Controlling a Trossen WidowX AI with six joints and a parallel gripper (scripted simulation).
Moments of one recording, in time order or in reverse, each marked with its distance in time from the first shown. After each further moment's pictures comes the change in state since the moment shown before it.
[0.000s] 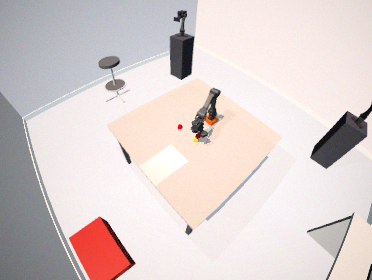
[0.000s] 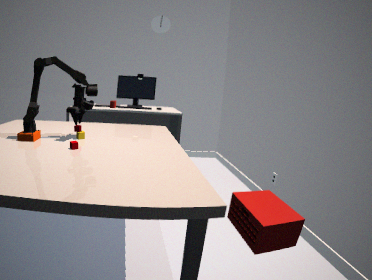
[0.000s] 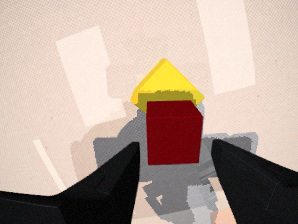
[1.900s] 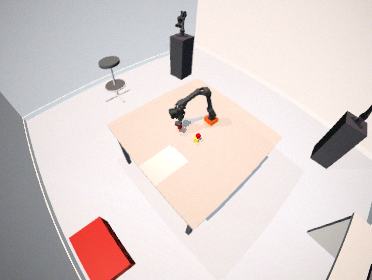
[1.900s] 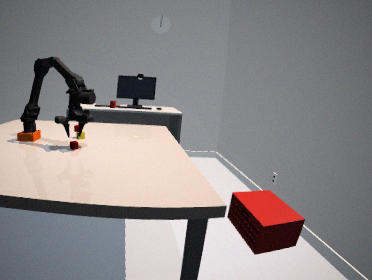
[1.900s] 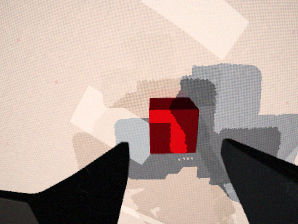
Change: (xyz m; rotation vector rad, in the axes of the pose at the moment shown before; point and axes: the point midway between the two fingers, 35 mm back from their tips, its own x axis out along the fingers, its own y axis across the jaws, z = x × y) arm 0.024 -0.204 0.082 0.718 -0.023 -0.001
